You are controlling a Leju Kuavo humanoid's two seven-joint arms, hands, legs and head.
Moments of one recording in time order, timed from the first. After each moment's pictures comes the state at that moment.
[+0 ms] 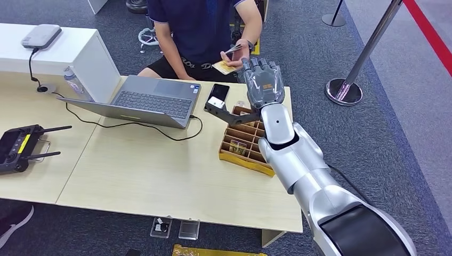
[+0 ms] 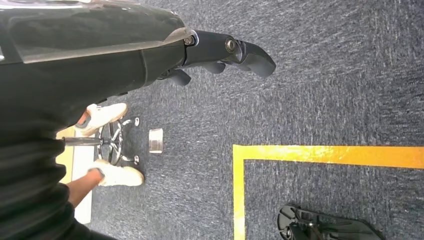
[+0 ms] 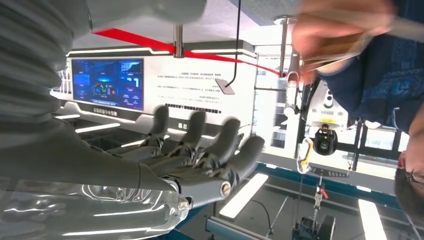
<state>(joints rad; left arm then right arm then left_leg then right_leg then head) -0.12 -0.08 1.19 -0.22 -1.36 0.17 0.08 -1.01 0.31 0.51 -0.41 1.46 -0.43 0.25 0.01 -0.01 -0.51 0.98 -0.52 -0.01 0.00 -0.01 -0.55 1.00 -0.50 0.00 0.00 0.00</state>
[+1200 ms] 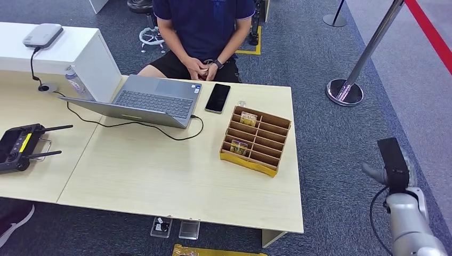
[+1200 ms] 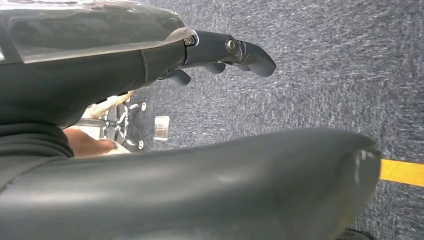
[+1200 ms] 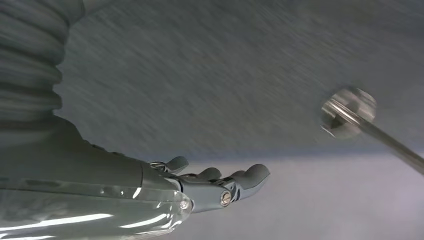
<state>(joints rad) -0.10 -0.06 1.24 -0.22 -1.30 0.17 0.08 -0.64 -0.22 -0.36 -0.36 0.63 -0.14 -0.16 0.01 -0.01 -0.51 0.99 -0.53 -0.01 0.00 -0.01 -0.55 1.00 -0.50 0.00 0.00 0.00</state>
